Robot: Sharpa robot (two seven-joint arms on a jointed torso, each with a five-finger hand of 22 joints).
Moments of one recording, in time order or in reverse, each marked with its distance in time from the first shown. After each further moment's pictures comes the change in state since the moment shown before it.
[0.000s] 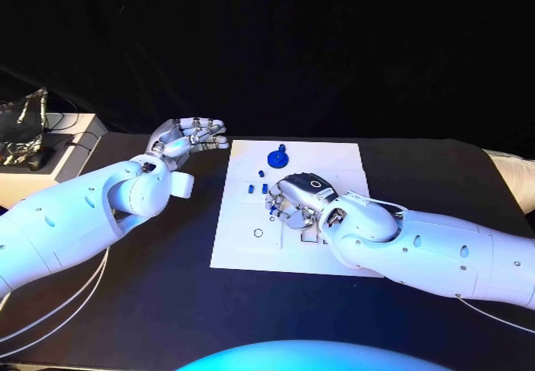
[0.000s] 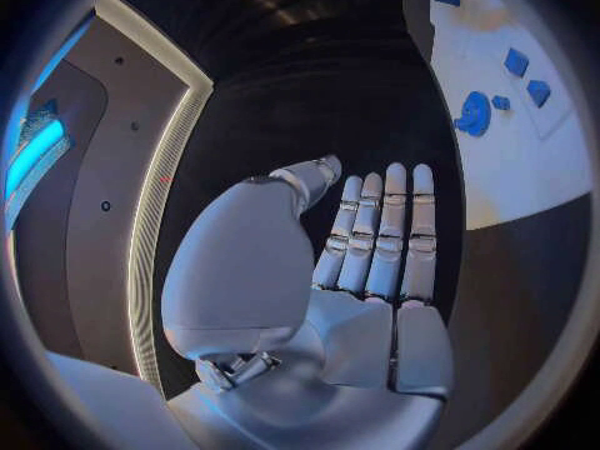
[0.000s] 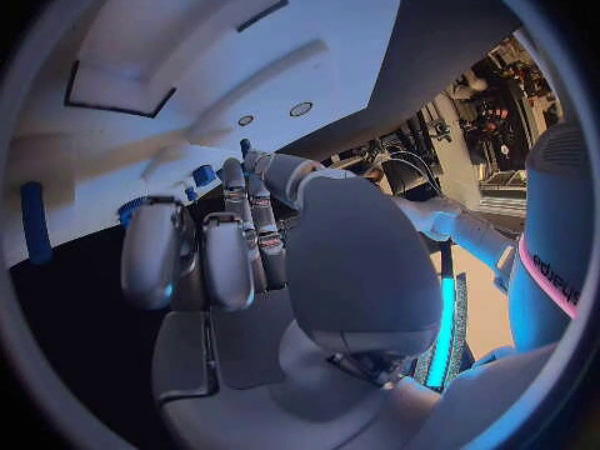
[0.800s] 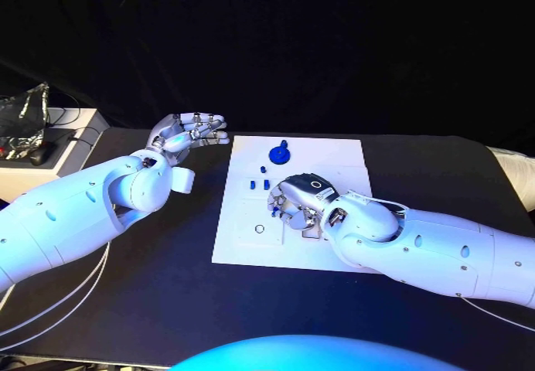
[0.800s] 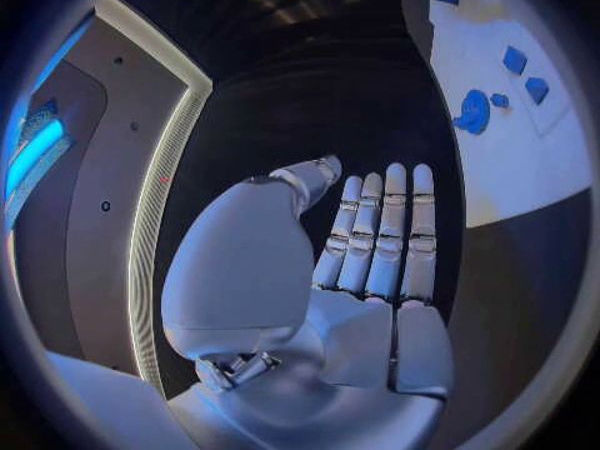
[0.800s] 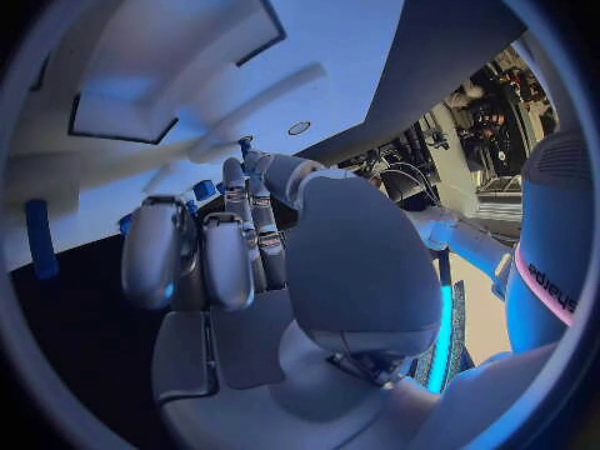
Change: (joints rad) left arm 0.000 -0.004 0.000 -0.001 0.001 0.000 -0.002; left_hand 0.000 0.000 0.000 0.000 0.000 0.000 0.000 0.000 -0.001 0.000 0.000 0.000 0.000 0.000 0.000 -0.004 0.001 0.000 0.000 0.000 0.000 -0.001; right arm -0.010 0.002 -0.005 -0.008 -0.025 0.030 0.004; right_hand 0.001 0.001 0.000 0.000 -0.002 -0.002 -0.002 -0.004 0.001 0.000 0.000 -0.001 -0.002 0.000 0.000 0.000 0.000 0.000 0.004 -0.004 0.000 0.000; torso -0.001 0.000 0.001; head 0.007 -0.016
